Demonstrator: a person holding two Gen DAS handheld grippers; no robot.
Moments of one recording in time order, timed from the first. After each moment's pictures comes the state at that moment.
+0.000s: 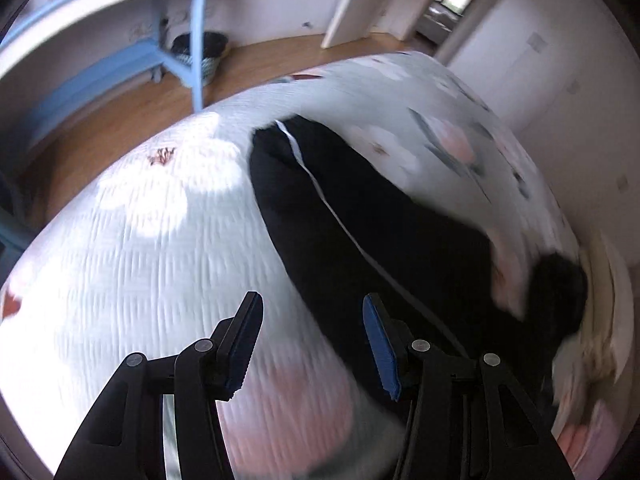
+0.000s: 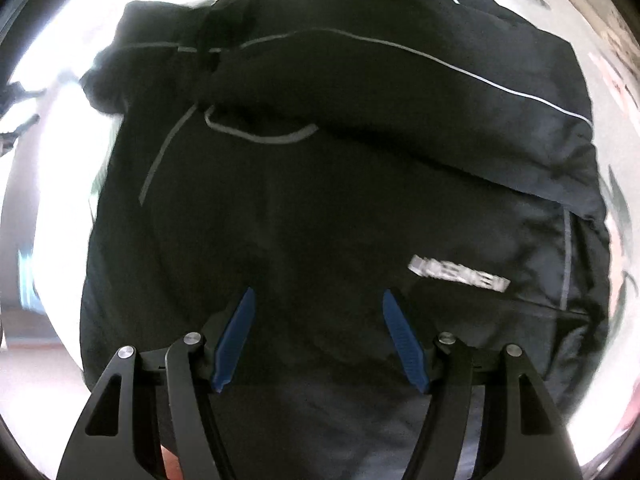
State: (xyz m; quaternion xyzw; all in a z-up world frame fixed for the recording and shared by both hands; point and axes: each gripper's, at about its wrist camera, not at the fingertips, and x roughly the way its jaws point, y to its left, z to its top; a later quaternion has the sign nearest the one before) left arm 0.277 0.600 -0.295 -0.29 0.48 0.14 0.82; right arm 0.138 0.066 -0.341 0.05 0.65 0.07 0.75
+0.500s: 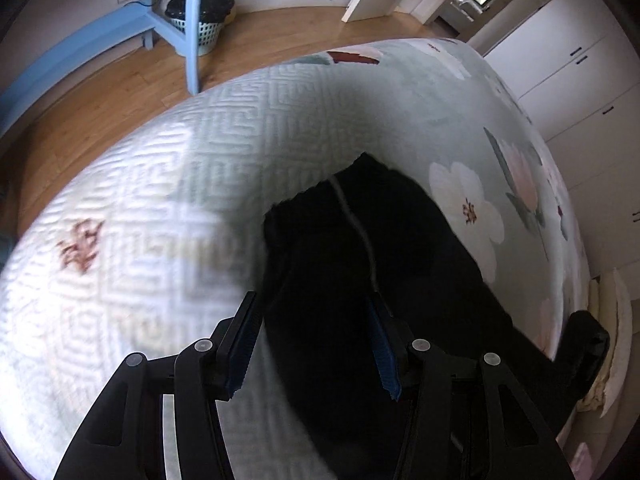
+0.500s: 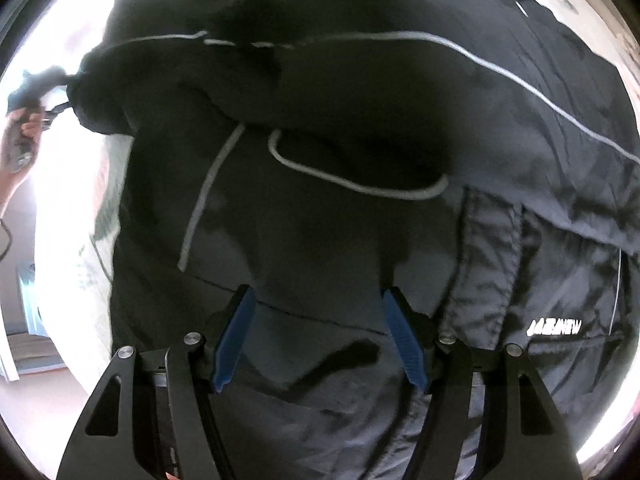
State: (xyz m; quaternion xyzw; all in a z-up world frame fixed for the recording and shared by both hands) left arm 0.412 0.688 -0.396 -0.32 0.51 0.13 0.79; right arm 0.188 0.119 -0.342 0.05 0.67 0.07 0.74
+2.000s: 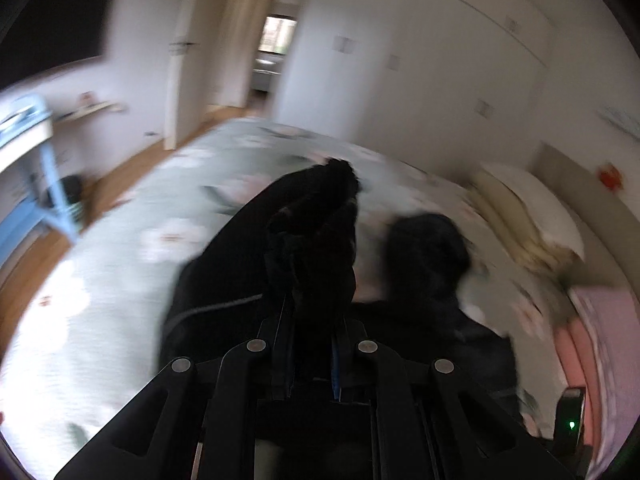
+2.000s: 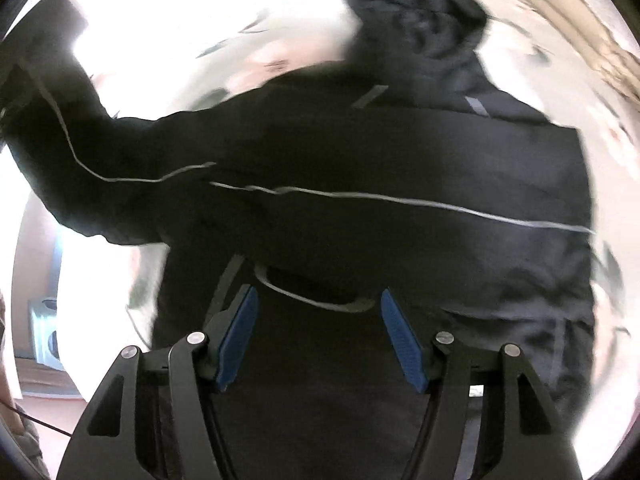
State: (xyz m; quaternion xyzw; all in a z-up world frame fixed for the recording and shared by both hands) left arm 0.258 0.347 -0.177 -0.11 0.33 -0.09 0.93; right arm 0.204 0.061 -0.262 0.08 0.58 0.05 0.81
